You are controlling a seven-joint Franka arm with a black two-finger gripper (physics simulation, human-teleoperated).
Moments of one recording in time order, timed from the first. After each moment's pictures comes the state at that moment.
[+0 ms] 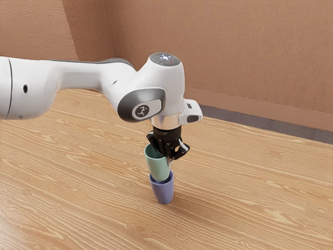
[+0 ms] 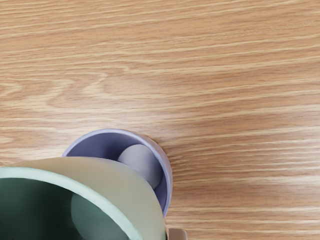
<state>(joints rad) 0.08 0.17 -0.53 -1.89 0.23 2.02 -0.48</state>
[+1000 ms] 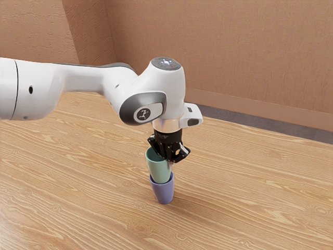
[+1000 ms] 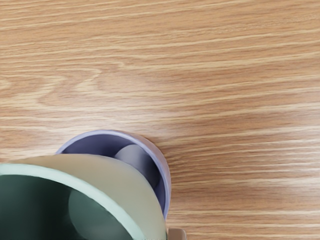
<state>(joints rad) 0.08 0.20 -0.53 -1.89 0.23 2.03 -0.48</state>
